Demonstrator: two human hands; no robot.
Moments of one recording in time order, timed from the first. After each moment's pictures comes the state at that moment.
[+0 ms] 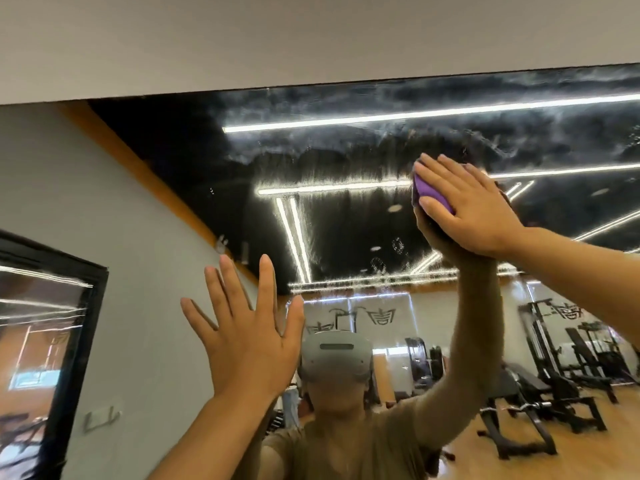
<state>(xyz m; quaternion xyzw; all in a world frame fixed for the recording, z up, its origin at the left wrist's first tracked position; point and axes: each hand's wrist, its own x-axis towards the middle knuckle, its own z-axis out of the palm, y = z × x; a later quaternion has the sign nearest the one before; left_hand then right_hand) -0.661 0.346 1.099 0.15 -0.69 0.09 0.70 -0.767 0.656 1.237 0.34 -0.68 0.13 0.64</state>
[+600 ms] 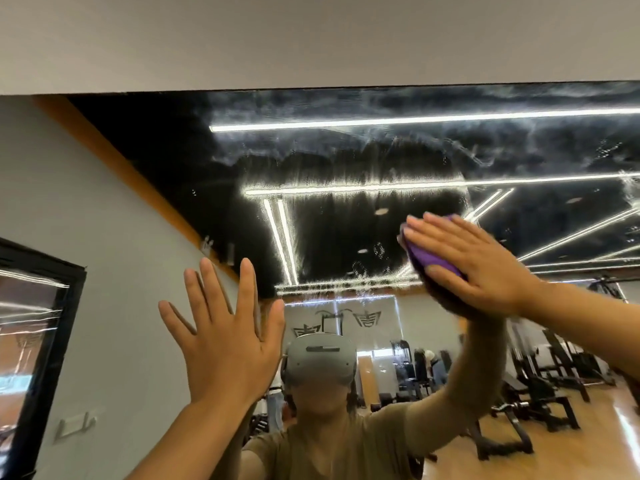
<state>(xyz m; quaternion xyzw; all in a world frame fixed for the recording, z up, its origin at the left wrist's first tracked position) -0.659 0.346 1.098 0.14 -0.70 0.09 0.70 -0.777 0.685 1.174 0.43 -0.66 0.01 0.62</state>
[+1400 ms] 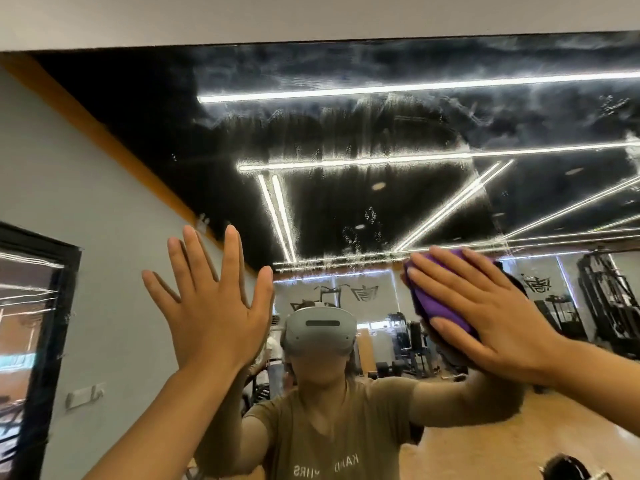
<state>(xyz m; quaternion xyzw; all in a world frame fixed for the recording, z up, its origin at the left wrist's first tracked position) -0.649 0.354 1.097 0.14 -0.71 0.07 0.69 -0.771 0.675 1.072 0.42 -0.65 0.02 0.63</state>
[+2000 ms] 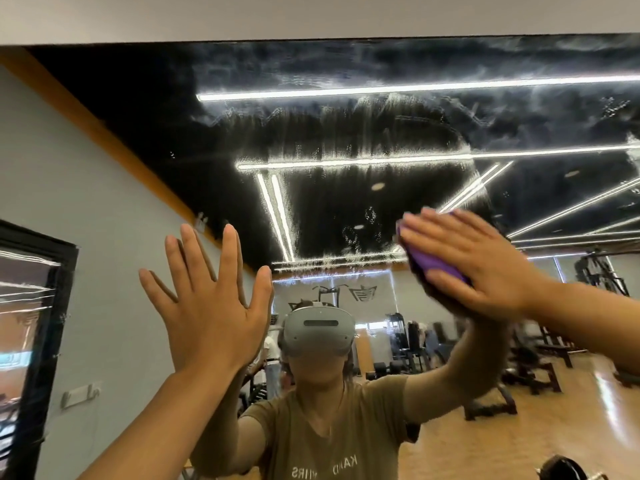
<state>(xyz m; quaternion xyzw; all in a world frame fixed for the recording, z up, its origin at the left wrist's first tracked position) -0.651 0.353 1.097 0.14 -0.70 0.07 0.70 -0.779 0.686 1.134 0.44 -0.65 -0.02 0.62</state>
